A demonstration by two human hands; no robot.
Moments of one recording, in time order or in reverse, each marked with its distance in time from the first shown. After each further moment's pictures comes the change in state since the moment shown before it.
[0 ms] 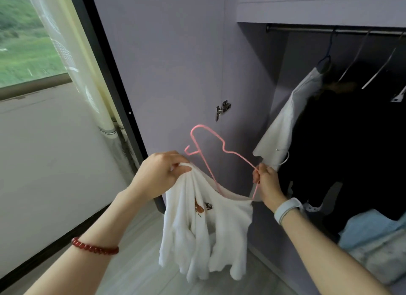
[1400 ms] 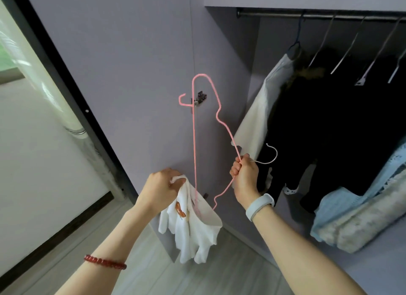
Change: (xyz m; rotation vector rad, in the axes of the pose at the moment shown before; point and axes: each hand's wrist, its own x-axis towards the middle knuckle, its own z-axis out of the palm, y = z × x) left_hand 0.002 0.010 0.074 -0.141 -0.112 -0.217; right_hand -0.013 -0.008 0.006 0.446 0.145 0.057
